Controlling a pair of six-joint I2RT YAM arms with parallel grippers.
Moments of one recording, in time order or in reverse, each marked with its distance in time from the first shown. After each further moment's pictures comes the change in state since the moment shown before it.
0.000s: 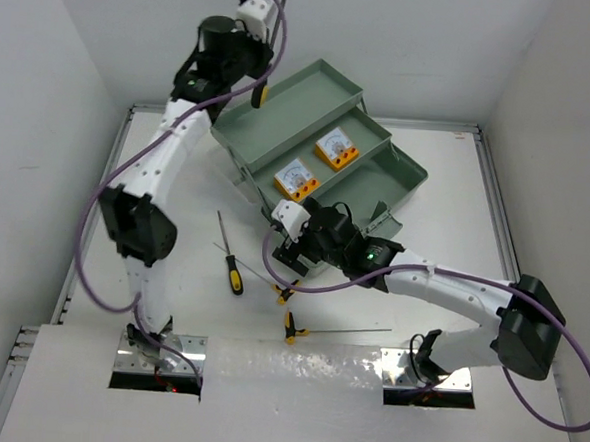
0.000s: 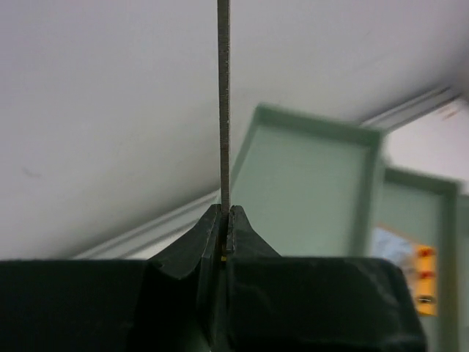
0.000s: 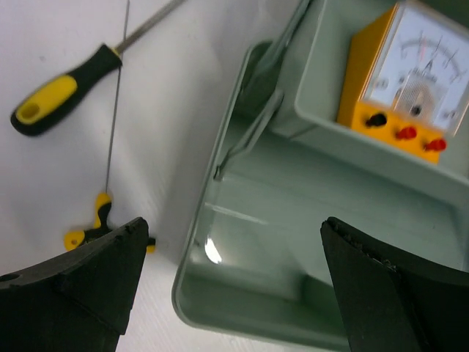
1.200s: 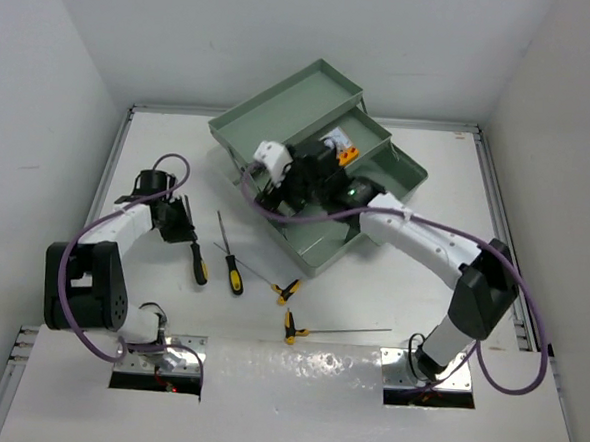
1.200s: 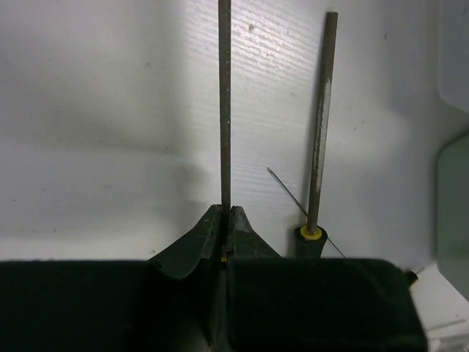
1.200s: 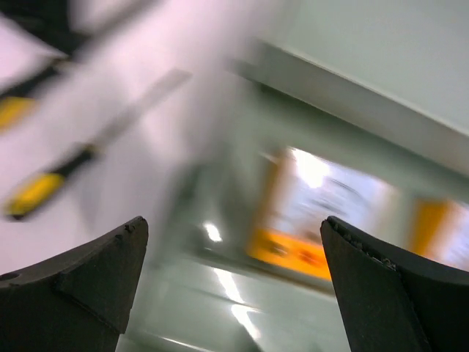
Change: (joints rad) left arm 0.392 -0.512 -1.370 -0.180 0.042 -0.439; right arm -0.238 0.316 0.522 -0.221 -0.277 -0.066
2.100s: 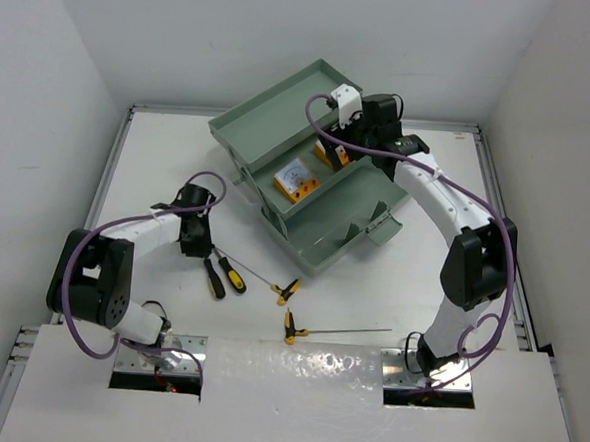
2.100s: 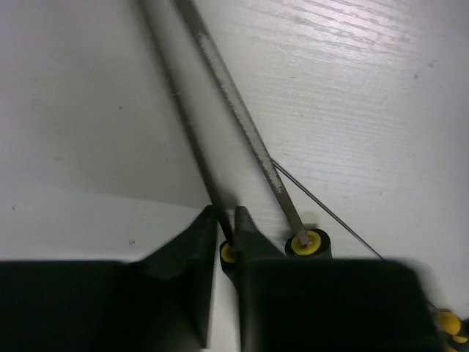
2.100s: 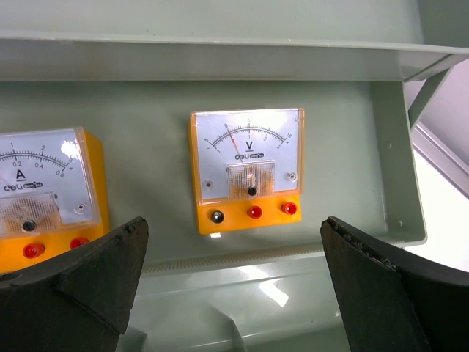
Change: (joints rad) left arm -0.279 0.050 -0.064 0.012 -0.270 -0.050; right arm -0.349 0.125 0.152 -0.025 0.039 0.047
